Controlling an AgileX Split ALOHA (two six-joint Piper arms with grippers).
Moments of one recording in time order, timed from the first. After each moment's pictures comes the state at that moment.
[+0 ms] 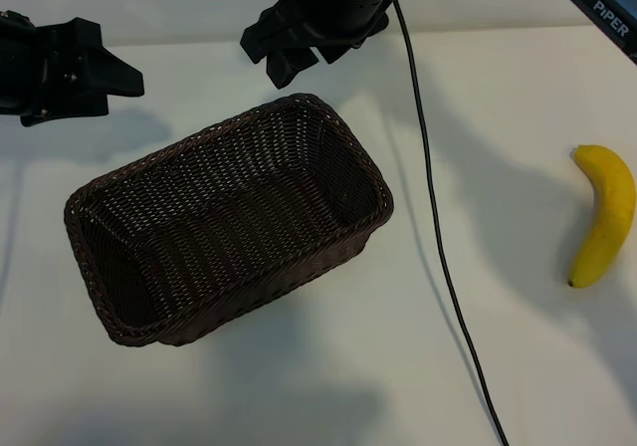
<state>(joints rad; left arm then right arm) 0.11 1.55 -1.12 -0.80 0.85 0.44 0.49 2.13 -2.16 0.23 1.22 -0.06</state>
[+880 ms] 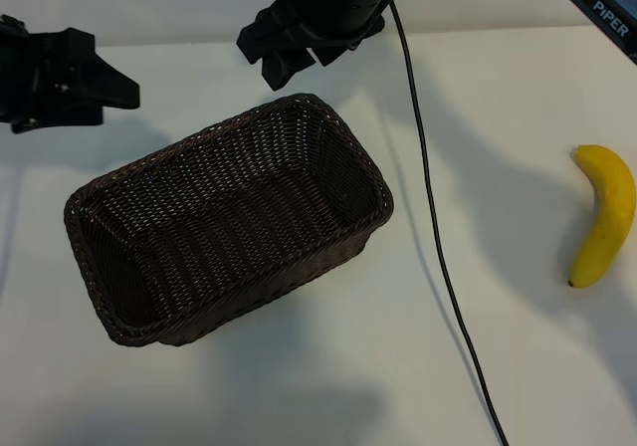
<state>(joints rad) 0.11 1.49 -1.12 -0.75 0.92 0.43 0.49 2.13 -2.16 0.24 1.22 -0.08</state>
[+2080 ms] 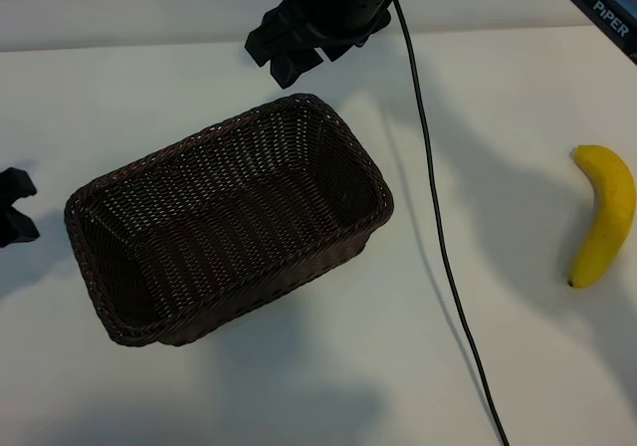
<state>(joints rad) 0.11 1.10 -0.65 -0.18 0.66 -0.34 0.49 2.13 -2.16 0.20 1.22 -0.10</state>
